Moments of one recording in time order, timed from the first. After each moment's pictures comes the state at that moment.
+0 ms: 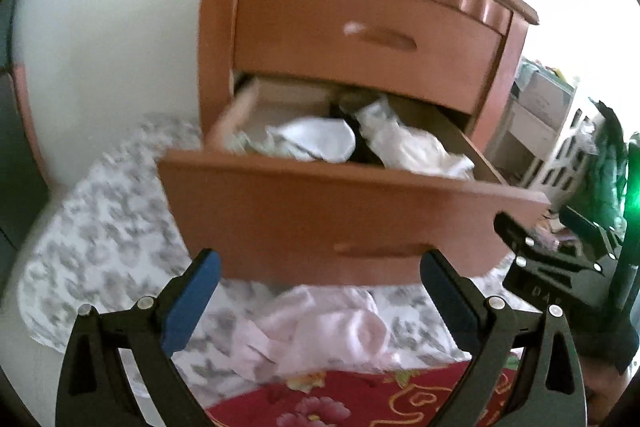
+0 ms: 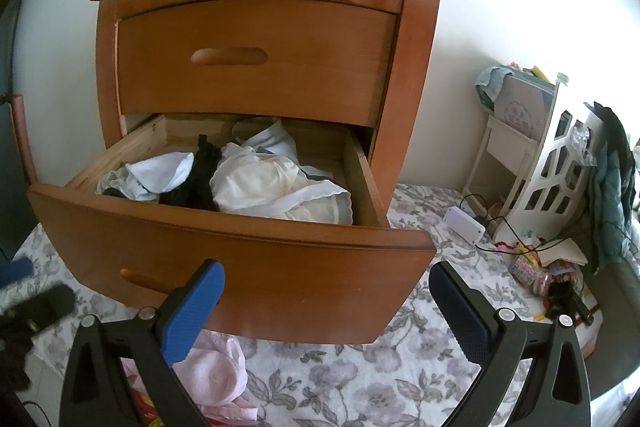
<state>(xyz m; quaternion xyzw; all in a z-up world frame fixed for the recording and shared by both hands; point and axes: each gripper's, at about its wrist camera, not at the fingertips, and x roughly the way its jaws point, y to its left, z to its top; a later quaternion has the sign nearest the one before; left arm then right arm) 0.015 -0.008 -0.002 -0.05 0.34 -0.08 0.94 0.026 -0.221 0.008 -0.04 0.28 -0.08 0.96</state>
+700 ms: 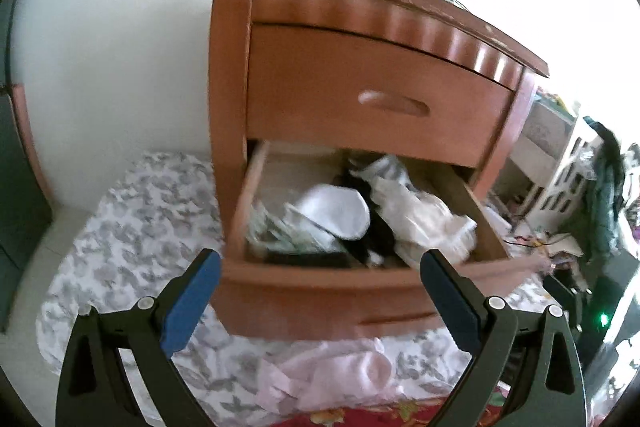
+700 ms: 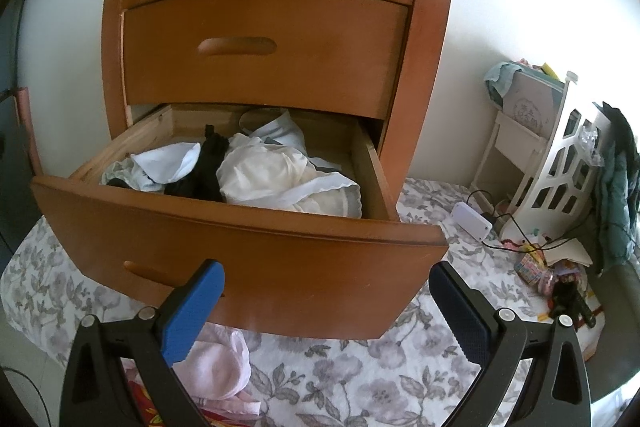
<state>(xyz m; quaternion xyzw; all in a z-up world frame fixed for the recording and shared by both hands) 0.057 0.019 0.066 -0.04 0.32 -0.09 0.94 0.030 -0.218 0.007 -0.04 0.30 -0.06 0.95</state>
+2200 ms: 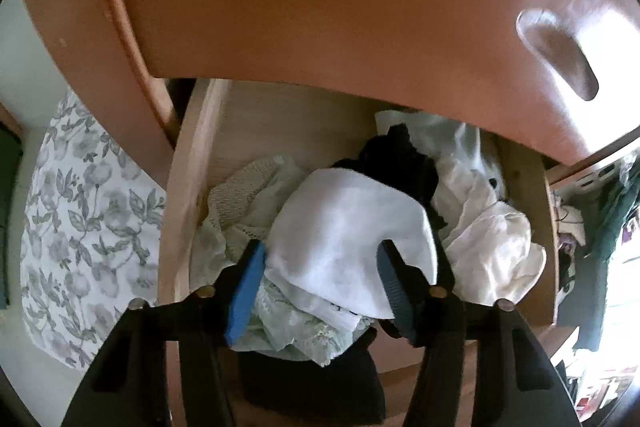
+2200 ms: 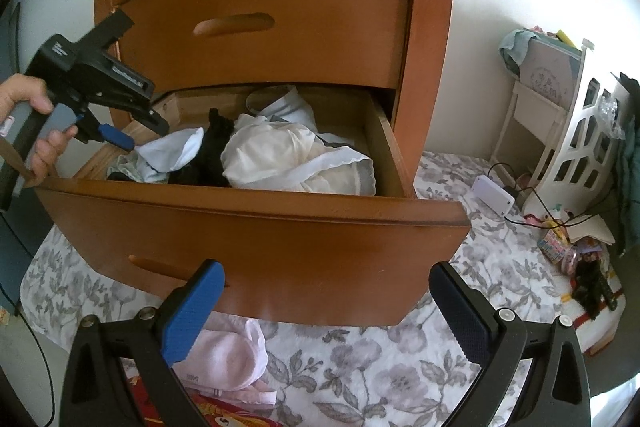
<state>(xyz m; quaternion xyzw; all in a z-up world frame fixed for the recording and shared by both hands) 0.269 -0.002 -0.017 -0.07 0.59 -0.10 0.80 0.044 -0.231 -0.004 0.00 0.34 -0.03 0.94</state>
